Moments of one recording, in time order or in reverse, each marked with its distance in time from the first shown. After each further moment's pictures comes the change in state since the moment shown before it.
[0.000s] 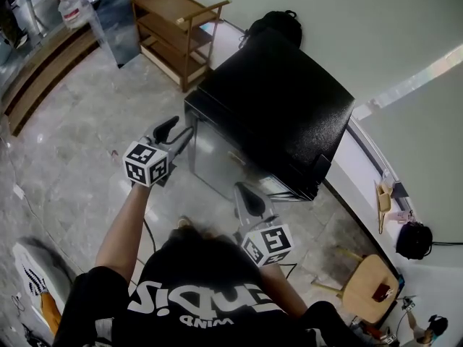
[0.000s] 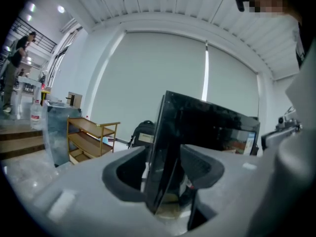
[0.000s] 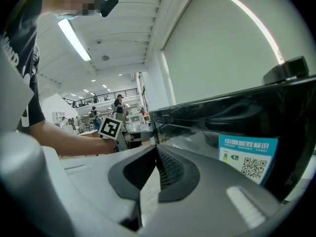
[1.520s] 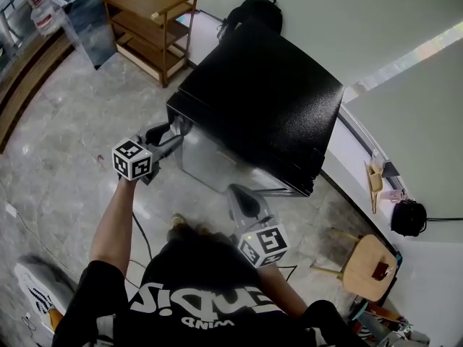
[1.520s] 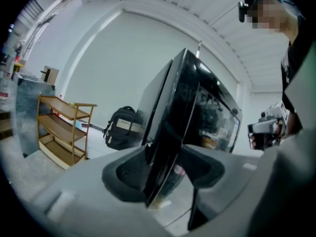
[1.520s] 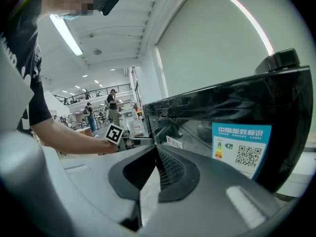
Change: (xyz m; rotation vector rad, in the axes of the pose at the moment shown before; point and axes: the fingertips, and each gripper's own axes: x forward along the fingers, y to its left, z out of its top) left arm 0.038 0.010 -0.063 -0.055 0.098 -0.313; right arm 0.006 -0.013 -0.017 0.026 0.055 -0.089
